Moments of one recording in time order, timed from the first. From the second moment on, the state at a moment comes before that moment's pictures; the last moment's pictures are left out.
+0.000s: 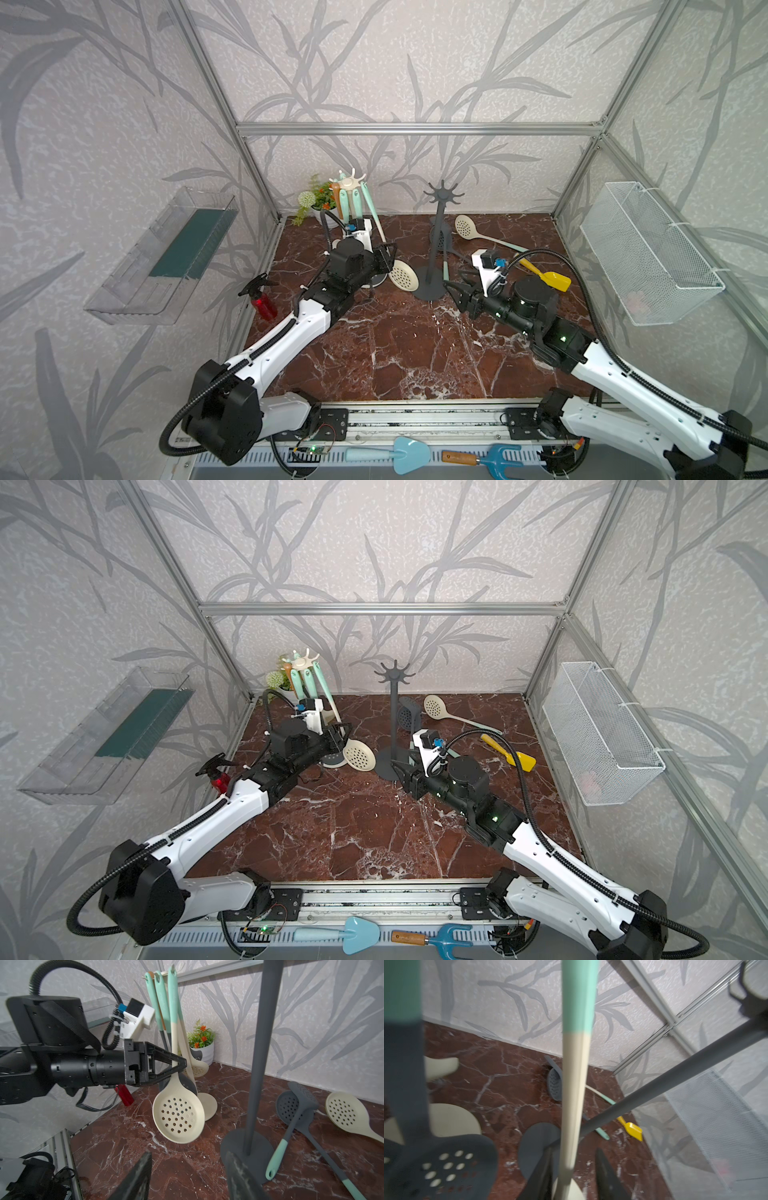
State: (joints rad) left arm -0.46 1.26 0.92 0.05 0.09 -0.65; right arm 0.77 0.91 0.79 -0.06 -0.01 0.23
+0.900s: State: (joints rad) left arm -0.46 0.98 0.98 -0.47 0.11 -0.12; right arm 0.36 1.67 1.03 -0.19 -0.10 0.51
